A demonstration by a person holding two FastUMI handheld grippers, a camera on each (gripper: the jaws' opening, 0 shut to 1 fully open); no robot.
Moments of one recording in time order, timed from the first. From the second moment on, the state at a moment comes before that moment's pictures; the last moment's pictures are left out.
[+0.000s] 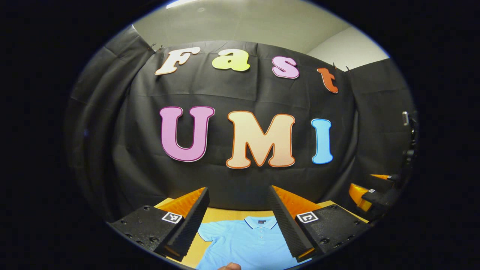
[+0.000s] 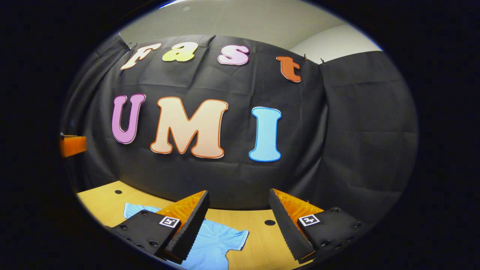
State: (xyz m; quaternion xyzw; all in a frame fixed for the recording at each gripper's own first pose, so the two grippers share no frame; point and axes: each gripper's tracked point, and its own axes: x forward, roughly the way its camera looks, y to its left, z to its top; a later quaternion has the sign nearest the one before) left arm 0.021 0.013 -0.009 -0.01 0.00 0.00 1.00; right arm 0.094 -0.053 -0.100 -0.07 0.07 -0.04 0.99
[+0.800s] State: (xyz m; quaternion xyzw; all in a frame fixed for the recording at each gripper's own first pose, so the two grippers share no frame) left arm 0.033 0.080 -0.036 0.00 0.04 0.05 1.00; right arm 0.164 -0.081 -0.274 -0.08 0.25 -0.08 0.96
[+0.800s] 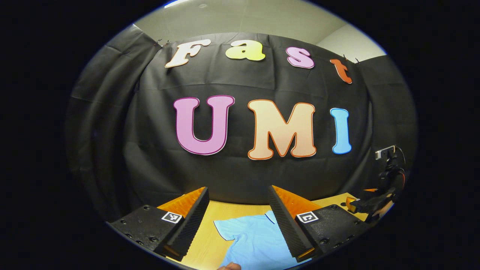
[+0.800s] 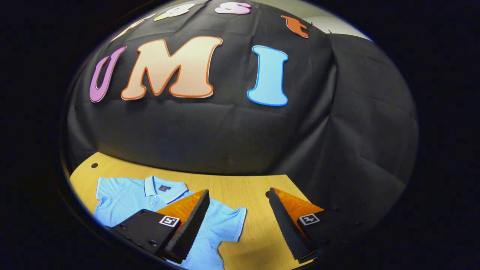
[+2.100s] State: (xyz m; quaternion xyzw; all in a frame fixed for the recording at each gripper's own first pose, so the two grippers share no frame) left arm 0.053 0.087 -0.076 0.01 0.10 0.05 0.99; right arm 0.154 -0.103 -0.477 0.02 0.48 -0.10 0.87
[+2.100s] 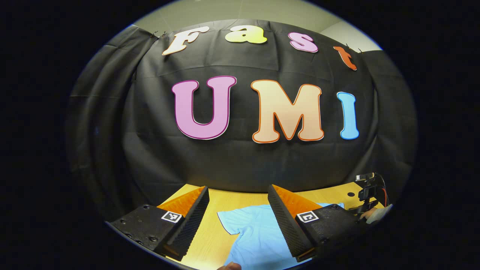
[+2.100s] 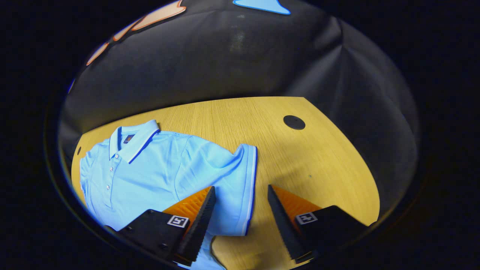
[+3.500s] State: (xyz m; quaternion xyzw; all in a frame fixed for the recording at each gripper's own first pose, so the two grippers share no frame) left arm 0.037 0.115 -0.089 0.00 0.12 0.06 0.99; right arm 0.189 0.069 -0.434 0.17 0.39 0.00 0.91
